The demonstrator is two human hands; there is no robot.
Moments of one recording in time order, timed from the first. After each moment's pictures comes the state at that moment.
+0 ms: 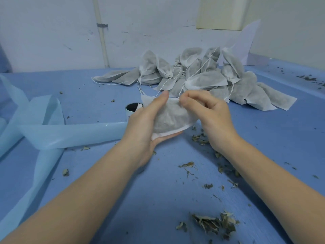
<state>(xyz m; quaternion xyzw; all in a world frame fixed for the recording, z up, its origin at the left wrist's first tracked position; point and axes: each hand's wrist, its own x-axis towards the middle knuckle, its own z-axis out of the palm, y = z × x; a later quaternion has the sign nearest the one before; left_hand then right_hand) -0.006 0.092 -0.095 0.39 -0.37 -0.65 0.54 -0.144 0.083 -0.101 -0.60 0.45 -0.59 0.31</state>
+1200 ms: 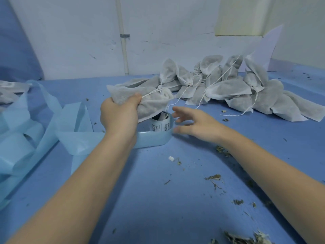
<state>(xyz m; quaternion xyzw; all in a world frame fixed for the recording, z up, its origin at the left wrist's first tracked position) 0.062 0.050 -0.081 0.55 -0.32 -0.35 0.68 -0.115 0.020 -0.112 -0.75 0.50 -0.28 0.33</state>
